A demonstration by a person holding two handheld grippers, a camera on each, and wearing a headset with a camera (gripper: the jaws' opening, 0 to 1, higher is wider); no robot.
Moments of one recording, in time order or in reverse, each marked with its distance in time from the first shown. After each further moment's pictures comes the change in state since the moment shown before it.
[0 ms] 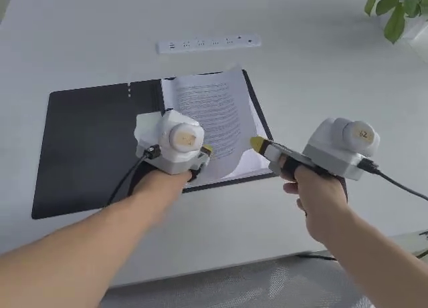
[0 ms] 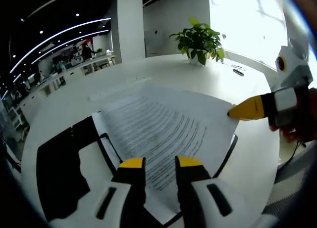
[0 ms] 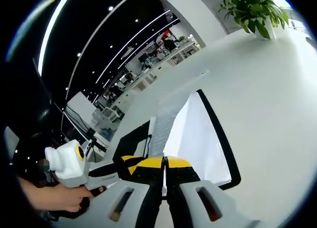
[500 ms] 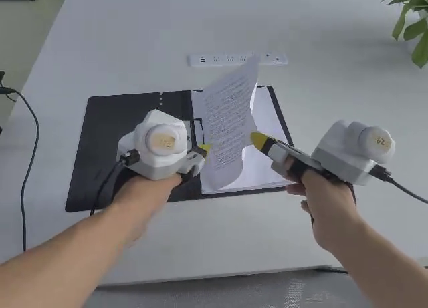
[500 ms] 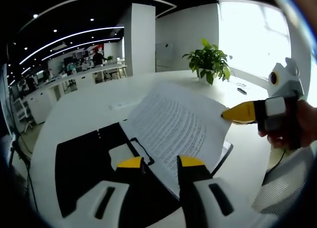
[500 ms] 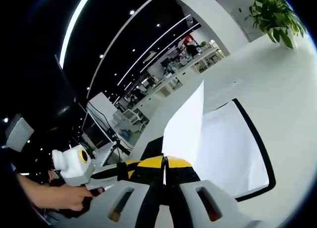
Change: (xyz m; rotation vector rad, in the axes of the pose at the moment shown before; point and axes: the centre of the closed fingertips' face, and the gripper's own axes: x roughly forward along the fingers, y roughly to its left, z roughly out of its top) left arm -0.087 0.038 0.021 -0.097 -0.134 0.052; right arm 0.006 0.081 0.005 -0.063 -0.037 0.189
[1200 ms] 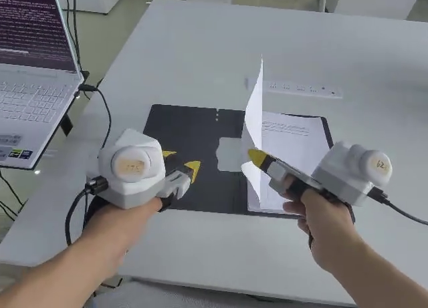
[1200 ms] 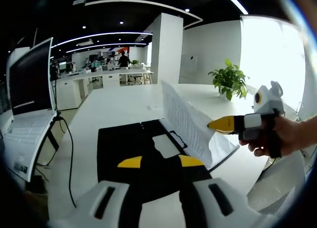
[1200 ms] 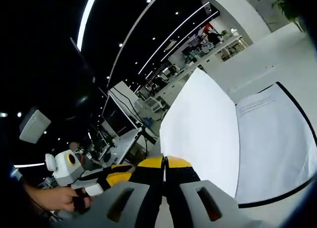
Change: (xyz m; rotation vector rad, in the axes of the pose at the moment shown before) left arm -0.108 0.082 -0.023 -0.128 -0.066 0.157; right arm 0.062 0.084 -0.052 -0.006 0.111 0.181
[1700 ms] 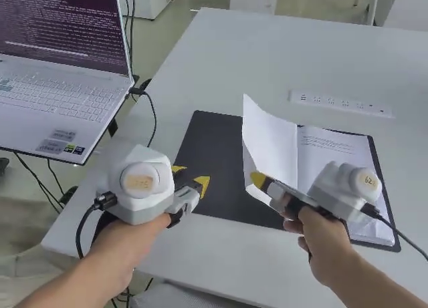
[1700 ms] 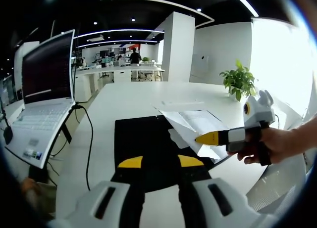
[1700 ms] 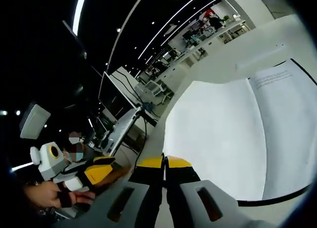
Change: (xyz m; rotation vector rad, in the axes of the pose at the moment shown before) left arm -0.027 0.039 -0.016 -0.049 0.017 0.081; right arm 0.053 0.003 -0.058 0.016 0.149 0.004
